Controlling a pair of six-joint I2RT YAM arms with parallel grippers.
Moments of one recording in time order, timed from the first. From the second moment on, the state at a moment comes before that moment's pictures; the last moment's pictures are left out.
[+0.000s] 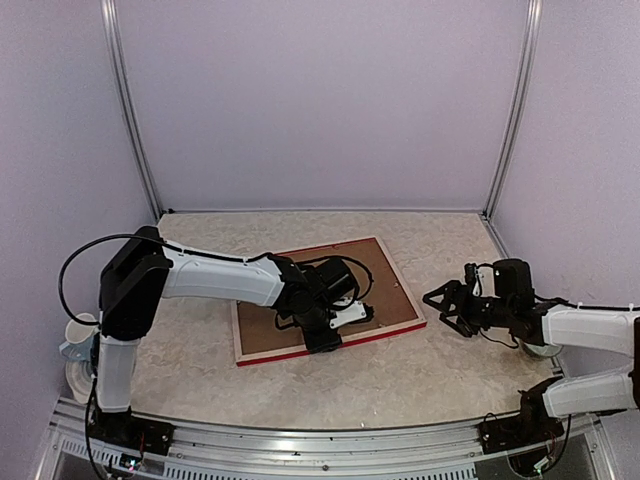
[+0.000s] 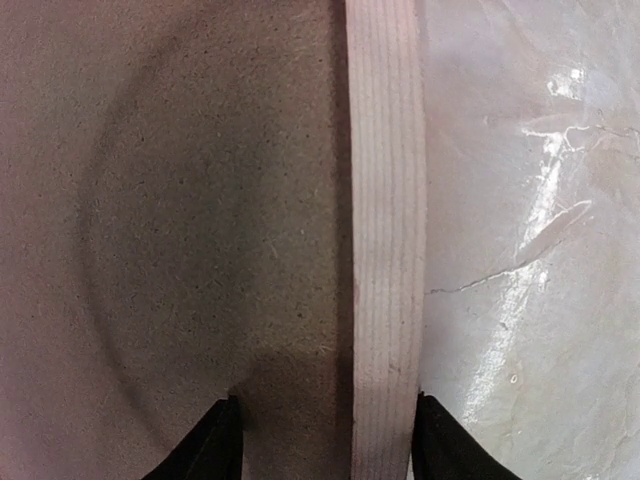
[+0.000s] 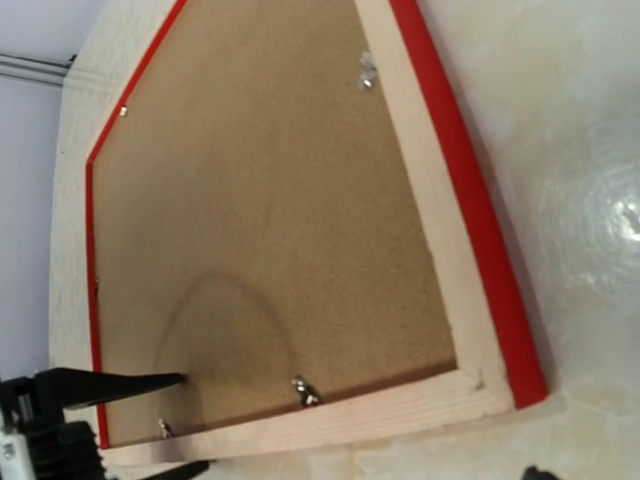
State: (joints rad) left arm -1.04 2.12 1.53 -0.61 -0.06 0.34; right arm 0.31 1.12 0.37 0.16 -0.45 0.85
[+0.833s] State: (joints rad) left arm -1.03 2.11 1.54 -0.63 0.01 0.33; right arm 0.31 1.22 0.37 0.16 -0.45 0.83
